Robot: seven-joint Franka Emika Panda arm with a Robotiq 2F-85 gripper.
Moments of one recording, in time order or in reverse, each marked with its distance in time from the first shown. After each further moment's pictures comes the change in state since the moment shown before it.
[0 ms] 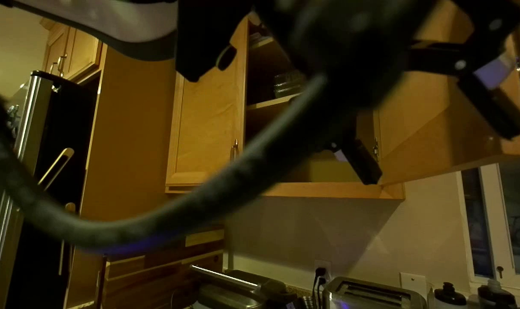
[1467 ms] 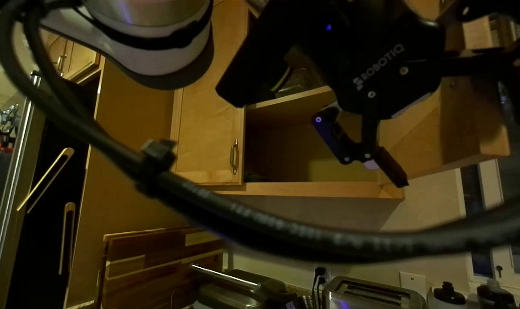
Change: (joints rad) arm 0.025 0.040 -0.068 -0.069 0.093 0.333 -0.354
